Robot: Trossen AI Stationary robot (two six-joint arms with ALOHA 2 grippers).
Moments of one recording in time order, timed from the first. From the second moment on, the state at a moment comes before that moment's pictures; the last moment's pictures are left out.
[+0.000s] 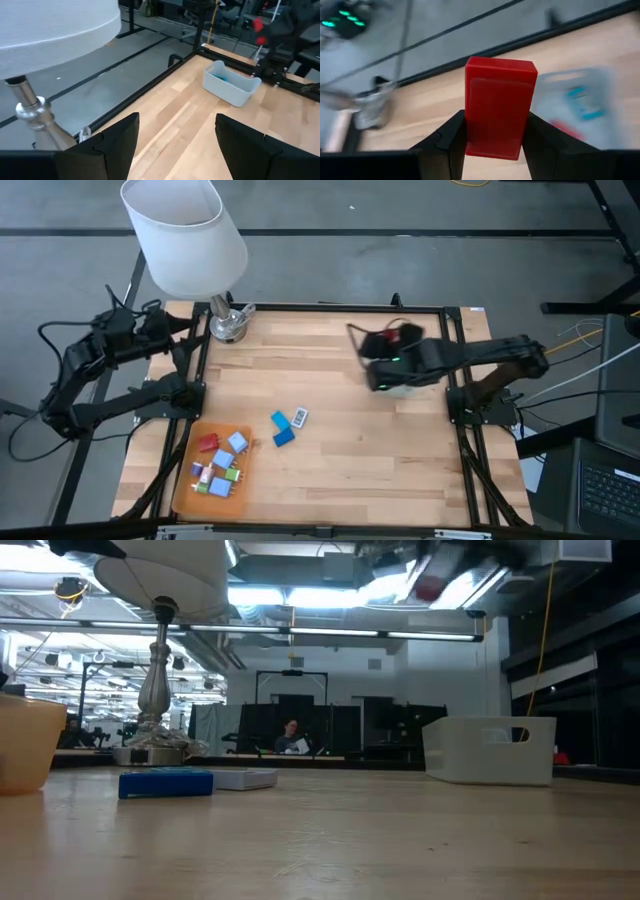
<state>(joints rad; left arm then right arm) 0.61 0.39 1.04 -1.00 0.01 -0.11 0.18 1.58 1.59 -1.36 0.86 1.88</state>
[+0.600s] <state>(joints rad) 0.61 0.54 1.04 -0.99 -0.08 -0.13 0.06 1.22 1.09 -1.47 0.59 1.90</state>
